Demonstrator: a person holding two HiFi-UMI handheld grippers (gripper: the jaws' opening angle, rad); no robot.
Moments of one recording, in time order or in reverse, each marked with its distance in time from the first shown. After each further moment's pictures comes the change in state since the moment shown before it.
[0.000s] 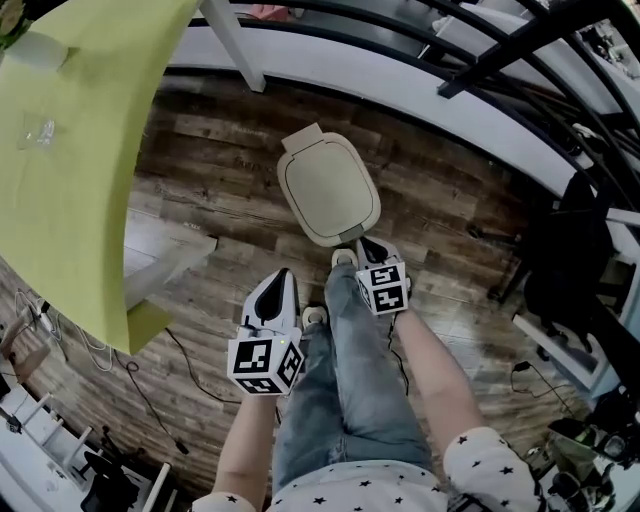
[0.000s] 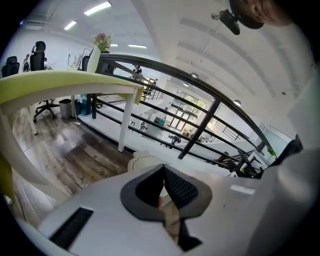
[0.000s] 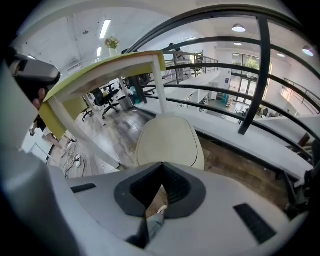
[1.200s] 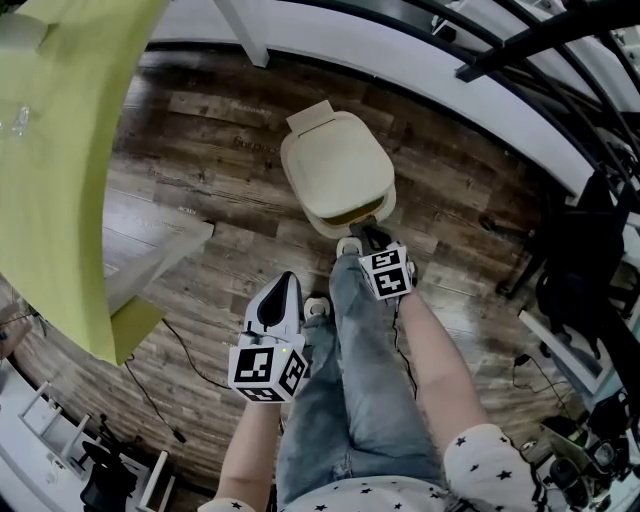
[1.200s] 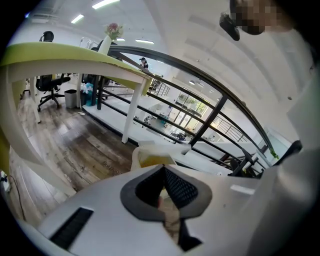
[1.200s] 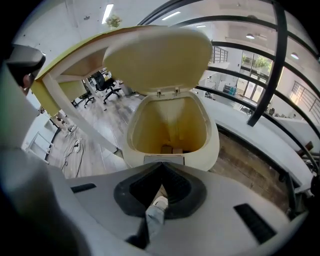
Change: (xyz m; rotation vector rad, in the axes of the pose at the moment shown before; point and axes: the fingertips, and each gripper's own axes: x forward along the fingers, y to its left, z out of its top) left arm 0.019 0.030 -0.049 -0.069 0.037 0.019; right arm 0.070 -0.003 -0.052 -0.057 0.147 0.033
